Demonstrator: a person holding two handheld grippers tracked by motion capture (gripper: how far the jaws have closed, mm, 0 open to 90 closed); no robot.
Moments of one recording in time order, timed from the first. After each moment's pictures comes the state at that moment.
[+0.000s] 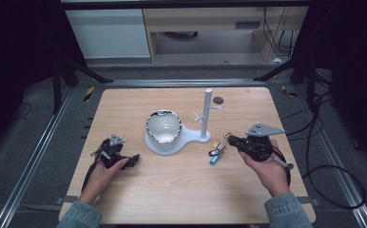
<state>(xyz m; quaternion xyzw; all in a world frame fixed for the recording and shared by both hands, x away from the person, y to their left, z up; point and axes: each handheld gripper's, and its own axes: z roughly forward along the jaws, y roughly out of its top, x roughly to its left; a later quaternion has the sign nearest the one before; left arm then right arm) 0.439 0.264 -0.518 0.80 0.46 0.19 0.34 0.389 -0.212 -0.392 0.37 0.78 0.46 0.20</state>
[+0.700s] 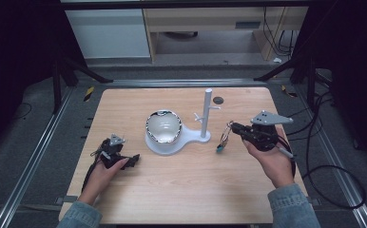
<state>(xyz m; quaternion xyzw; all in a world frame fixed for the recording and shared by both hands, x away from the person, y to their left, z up) 0.439 0.264 -0.518 0.80 0.46 0.19 0.34 0.397 -0.215 -0.354 0.36 0.77 0.47 0.24</state>
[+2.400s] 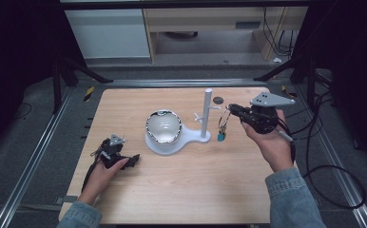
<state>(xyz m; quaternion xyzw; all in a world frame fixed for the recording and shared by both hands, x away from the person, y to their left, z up) 0.439 0.263 -0.518 0.80 0.46 0.19 0.34 0.416 -0.204 -0.309 0.34 0.76 0.48 0.28</state>
